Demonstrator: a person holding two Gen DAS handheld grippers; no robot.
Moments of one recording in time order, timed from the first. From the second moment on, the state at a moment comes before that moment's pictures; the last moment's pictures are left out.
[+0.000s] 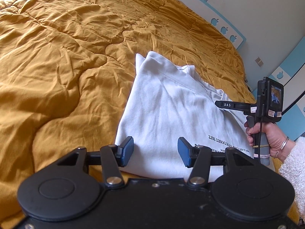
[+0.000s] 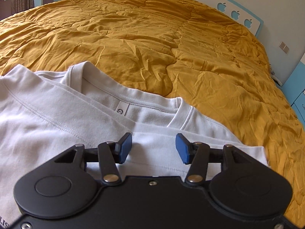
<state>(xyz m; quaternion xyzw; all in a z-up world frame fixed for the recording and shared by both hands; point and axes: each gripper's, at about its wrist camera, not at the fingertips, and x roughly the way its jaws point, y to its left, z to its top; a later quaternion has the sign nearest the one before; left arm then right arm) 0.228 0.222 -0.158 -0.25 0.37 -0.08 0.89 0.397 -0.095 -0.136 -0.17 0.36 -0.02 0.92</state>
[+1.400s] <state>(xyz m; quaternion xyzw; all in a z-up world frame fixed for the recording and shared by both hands) 0.210 0.231 -0.114 -0.23 0.36 -0.09 0.90 0.156 -0.016 -0.113 -0.22 0.31 0.14 0.92</state>
